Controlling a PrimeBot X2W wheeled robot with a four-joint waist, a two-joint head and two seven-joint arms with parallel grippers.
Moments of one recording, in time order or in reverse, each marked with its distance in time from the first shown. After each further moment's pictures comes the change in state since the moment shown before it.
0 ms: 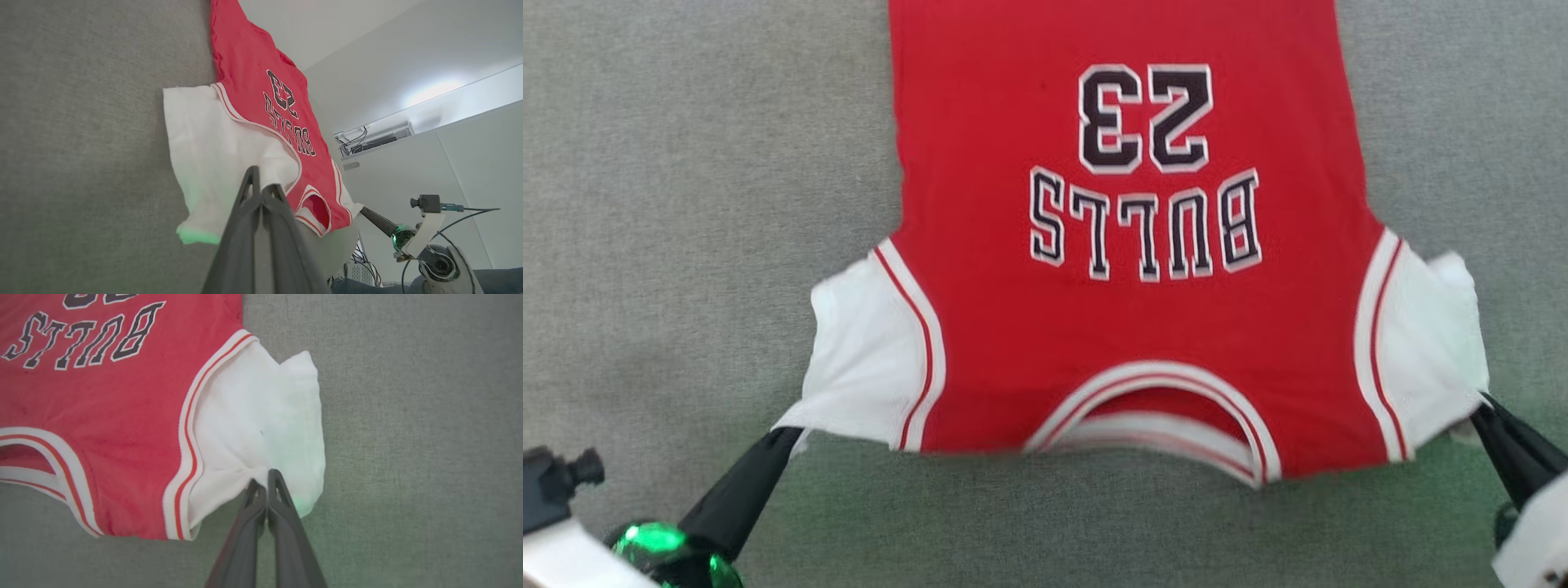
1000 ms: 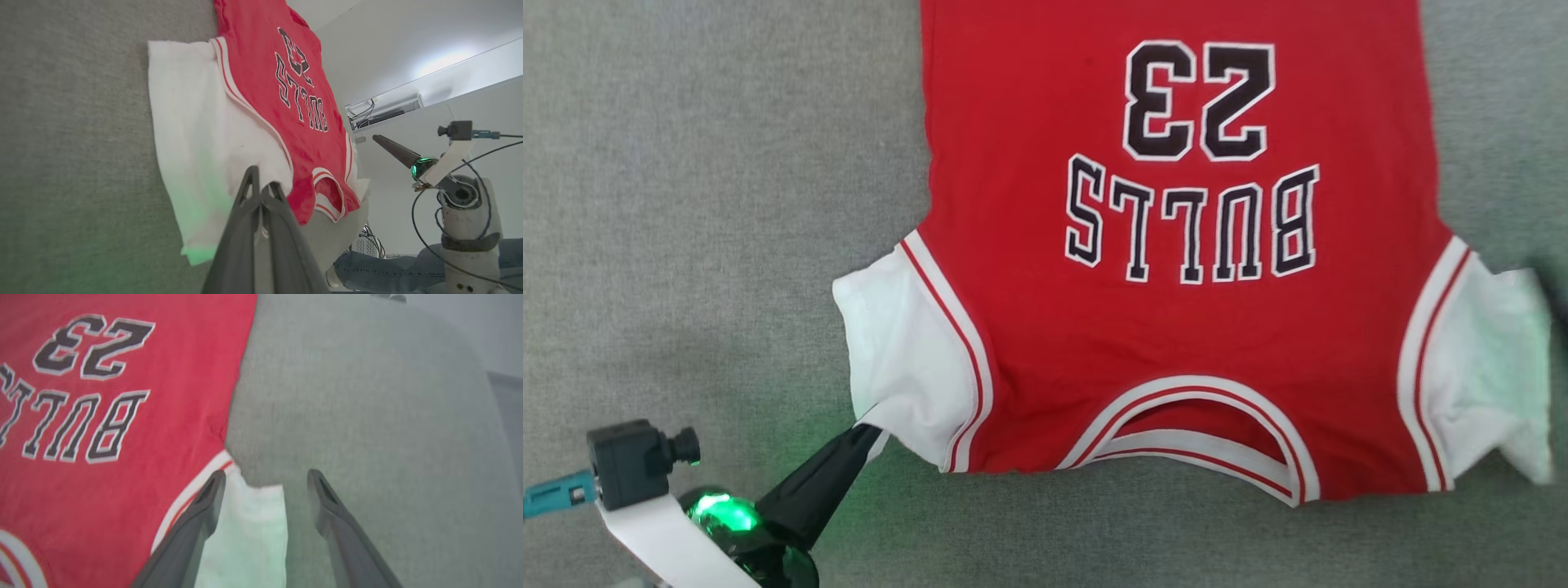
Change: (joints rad) left arm -0.167 -0.044 -0.209 0.058 0.091 0.000 0.001; right arm -0.192 -0.087 -0.046 -0.060 -0.062 -0.001 0.108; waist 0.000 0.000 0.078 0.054
